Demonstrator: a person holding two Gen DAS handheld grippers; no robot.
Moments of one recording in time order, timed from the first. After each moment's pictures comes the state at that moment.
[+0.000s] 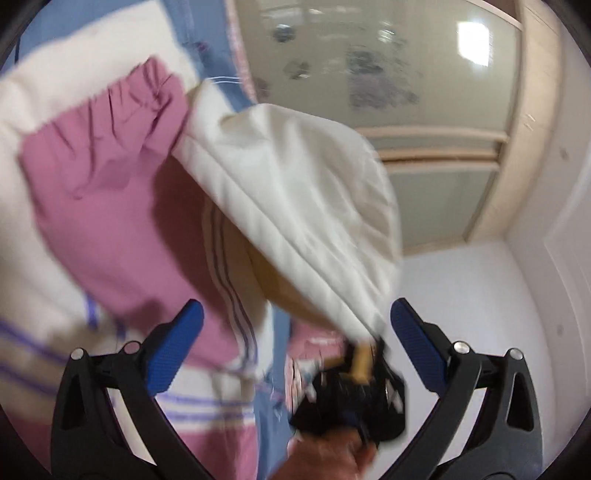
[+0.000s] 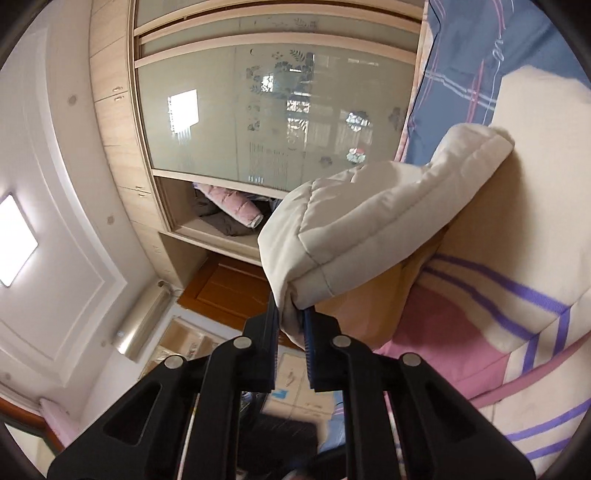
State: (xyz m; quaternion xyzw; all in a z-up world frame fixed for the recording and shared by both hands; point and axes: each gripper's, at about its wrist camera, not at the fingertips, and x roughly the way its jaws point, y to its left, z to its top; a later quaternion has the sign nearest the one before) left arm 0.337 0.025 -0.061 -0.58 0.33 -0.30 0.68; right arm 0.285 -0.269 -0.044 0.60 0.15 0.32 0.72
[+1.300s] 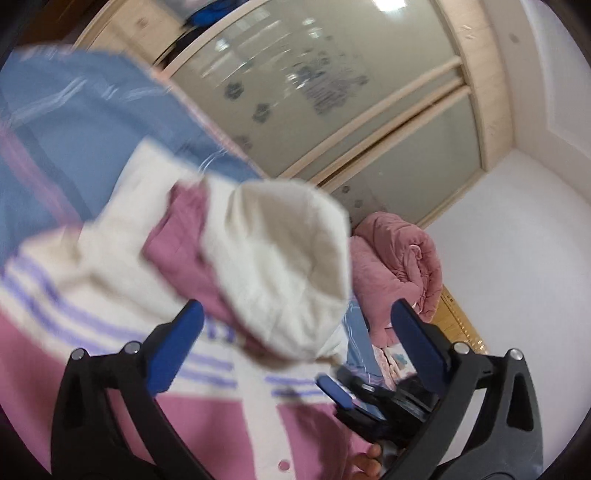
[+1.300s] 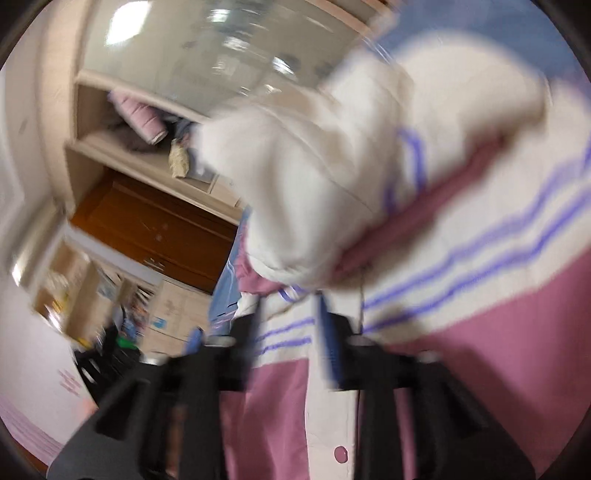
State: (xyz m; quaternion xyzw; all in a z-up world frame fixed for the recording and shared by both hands) left arm 0.249 0.089 0.011 -0.37 0.25 -0.29 0.85; right arm 0.191 -0.223 -0.056 0.38 0.31 0.18 0.85
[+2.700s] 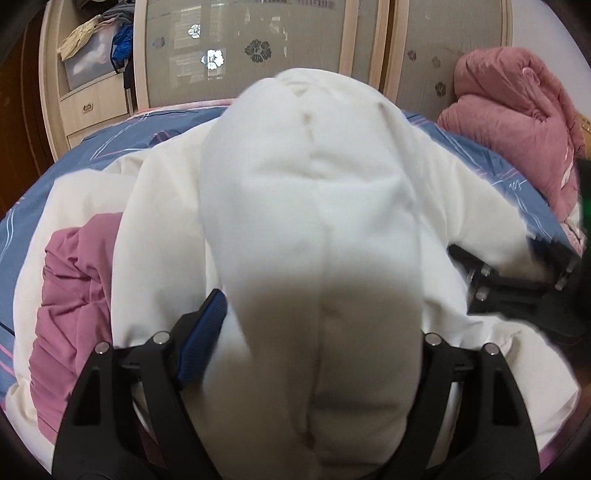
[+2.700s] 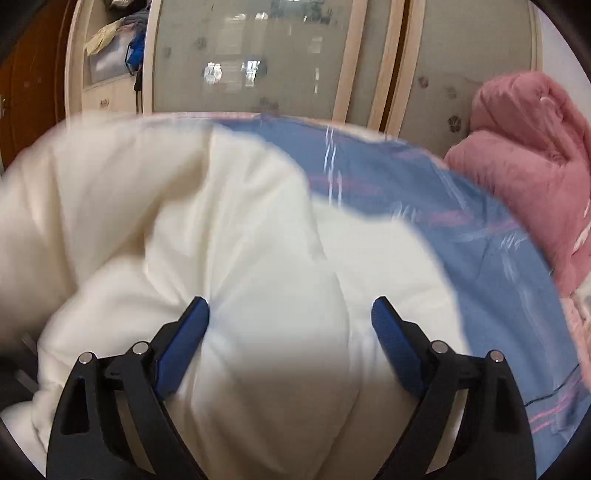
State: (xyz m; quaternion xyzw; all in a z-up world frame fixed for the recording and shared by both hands) left arm 0.385 -0.050 -0.093 0.01 0.36 -0.14 0.92; right arm 0.379 -0.252 -0.118 -0.03 0.34 -0.05 0.94
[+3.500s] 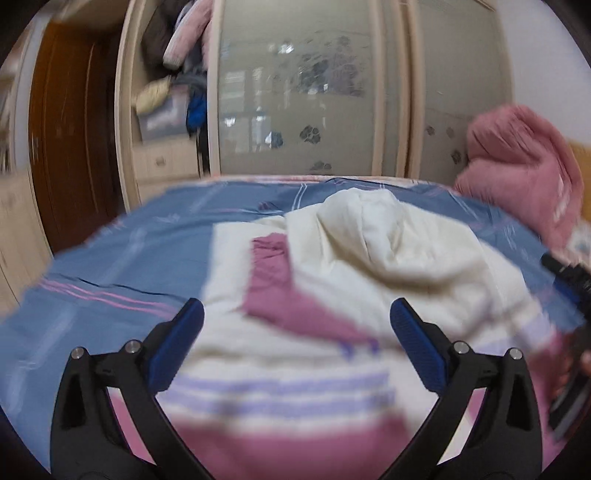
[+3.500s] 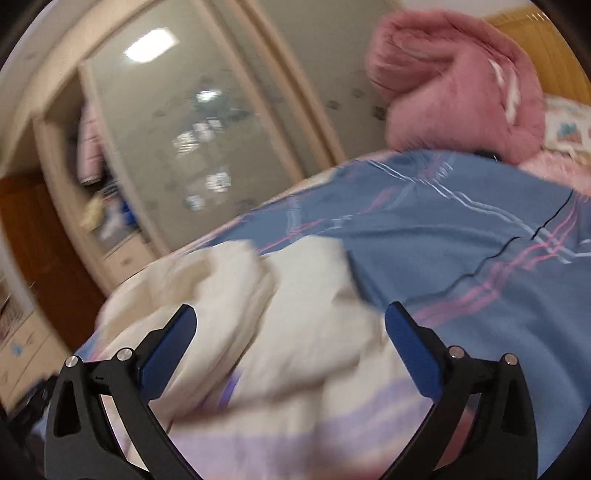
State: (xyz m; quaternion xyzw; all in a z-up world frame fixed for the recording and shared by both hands) left arm 0.190 0.025 -0.018 0.03 0.21 -0.05 0.98; right arm 0.164 -0.312 -0.067 0.19 0.17 -0.02 0.97
